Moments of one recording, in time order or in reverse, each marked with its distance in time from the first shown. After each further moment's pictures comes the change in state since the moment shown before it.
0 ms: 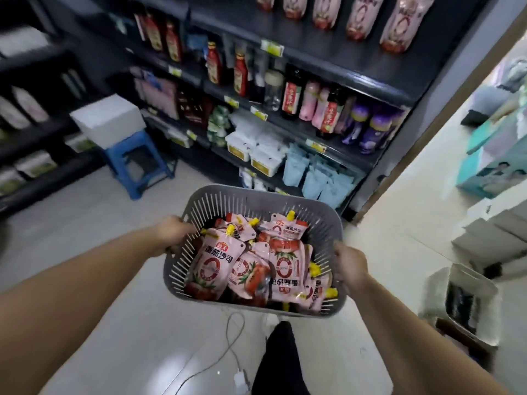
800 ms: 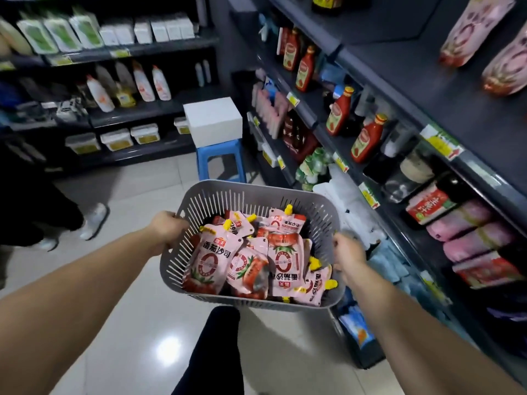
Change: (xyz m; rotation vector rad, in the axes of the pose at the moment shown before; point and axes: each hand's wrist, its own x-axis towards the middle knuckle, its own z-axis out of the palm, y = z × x) left_hand 0.194 0.043 -0.183 -0.409 0.573 -0.285; right_hand 0.194 -0.284 0.335 -0.324 -0.322 -0.179
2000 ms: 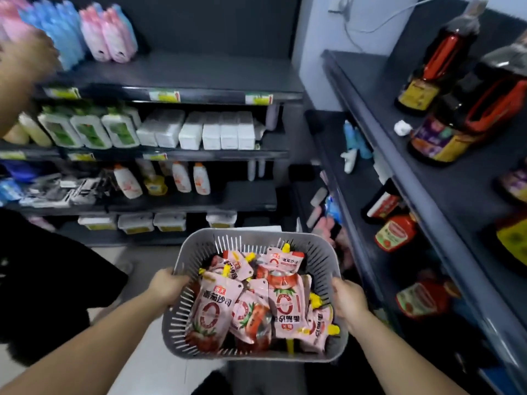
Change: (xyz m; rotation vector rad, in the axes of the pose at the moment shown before) left_hand 0.540 0.300 -0.137 -0.258 0.188 -0.208; right_hand 0.375 -0.498 0.435 -0.196 -0.295 -0.133
